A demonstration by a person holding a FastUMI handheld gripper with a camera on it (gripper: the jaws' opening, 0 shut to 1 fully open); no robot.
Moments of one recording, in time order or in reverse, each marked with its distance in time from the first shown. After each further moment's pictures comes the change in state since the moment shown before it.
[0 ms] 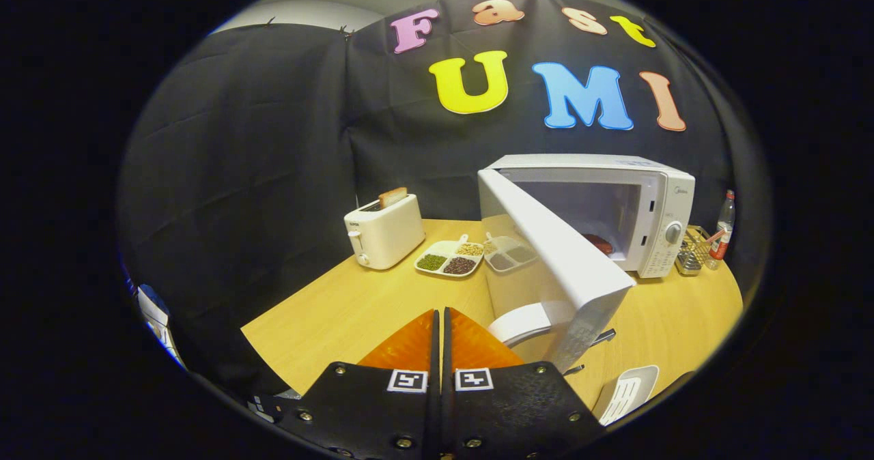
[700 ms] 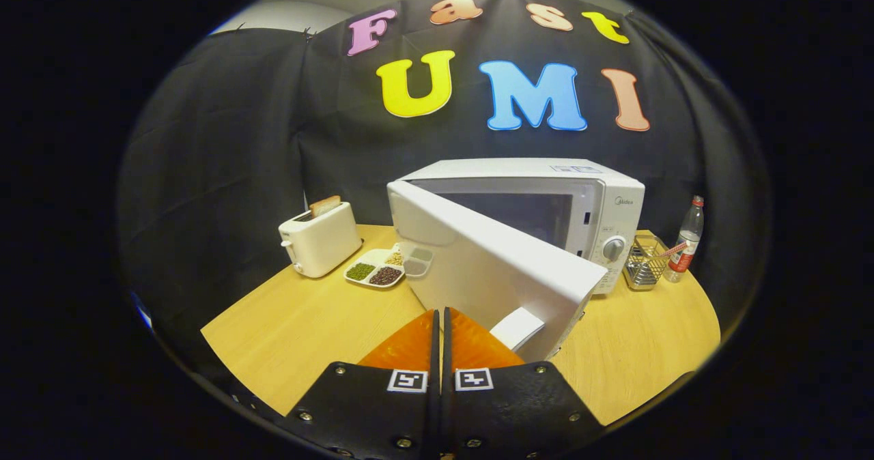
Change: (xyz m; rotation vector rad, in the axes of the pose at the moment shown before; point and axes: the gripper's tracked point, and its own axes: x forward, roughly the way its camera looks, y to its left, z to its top) arm 0.009 -0.126 0.027 0.024 0.001 -0.146
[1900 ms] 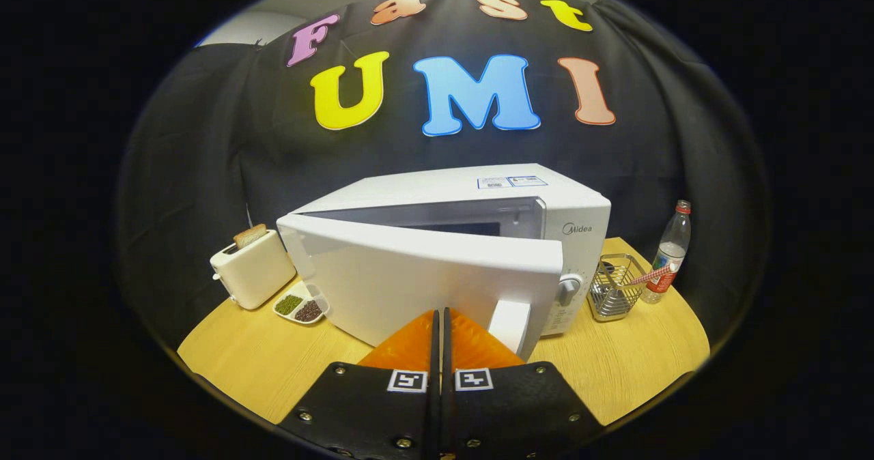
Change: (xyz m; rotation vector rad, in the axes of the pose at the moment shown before) arm 0.076 -0.113 0.044 0.064 -0.034 -0.121
